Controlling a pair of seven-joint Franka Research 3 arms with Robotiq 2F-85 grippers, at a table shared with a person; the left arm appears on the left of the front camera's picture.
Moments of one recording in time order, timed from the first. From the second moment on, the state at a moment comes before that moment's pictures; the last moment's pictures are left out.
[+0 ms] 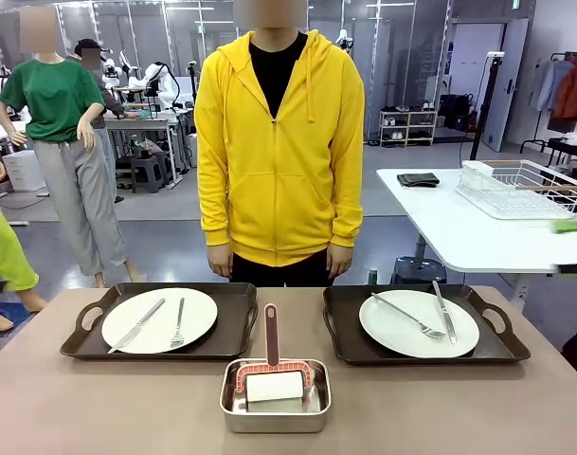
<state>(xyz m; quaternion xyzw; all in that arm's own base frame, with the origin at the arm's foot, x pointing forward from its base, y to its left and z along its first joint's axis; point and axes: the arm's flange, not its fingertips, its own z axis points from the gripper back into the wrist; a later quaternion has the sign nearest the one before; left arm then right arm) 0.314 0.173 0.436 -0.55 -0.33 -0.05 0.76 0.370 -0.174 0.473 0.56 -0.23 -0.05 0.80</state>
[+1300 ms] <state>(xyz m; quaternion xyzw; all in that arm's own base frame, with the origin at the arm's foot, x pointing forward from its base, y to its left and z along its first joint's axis) 0.251 0.253 0.428 -0.47 -0.37 0.05 0.80 0.291 -0.278 0.457 0.54 -0.32 -0.19 0.76</state>
